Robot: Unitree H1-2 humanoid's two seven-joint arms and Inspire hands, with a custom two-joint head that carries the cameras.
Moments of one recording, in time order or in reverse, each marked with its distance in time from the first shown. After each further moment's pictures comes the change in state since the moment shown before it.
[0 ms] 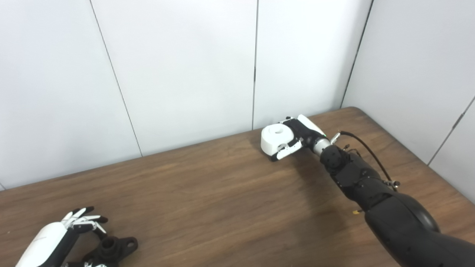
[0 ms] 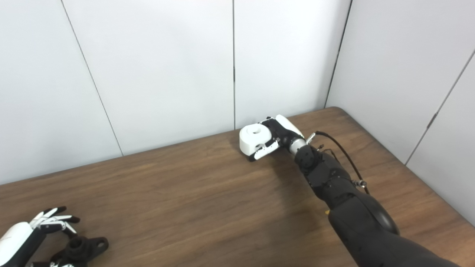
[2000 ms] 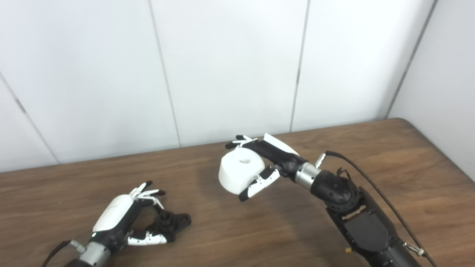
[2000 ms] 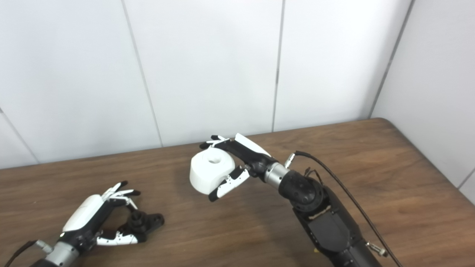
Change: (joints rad) left arm -0.111 -0.094 -0.137 0.207 0.013 -0.061 0.125; right arm 0.310 0.176 0.052 -1.100 0.106 0.408 0.413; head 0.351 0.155
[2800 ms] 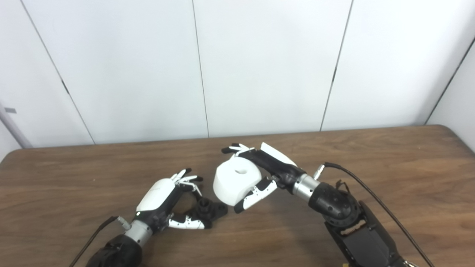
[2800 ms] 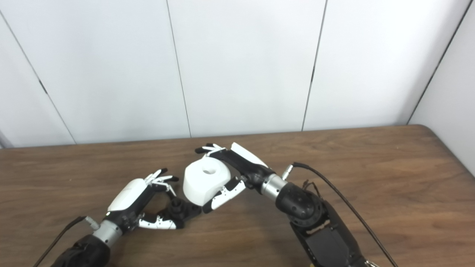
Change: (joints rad) left arm 0.022 -0.055 -0.045 -0.111 0.020 0.150 -0.015; right arm 0.002 0.098 0.086 0.020 -0.021 -0.018 0.003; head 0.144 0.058
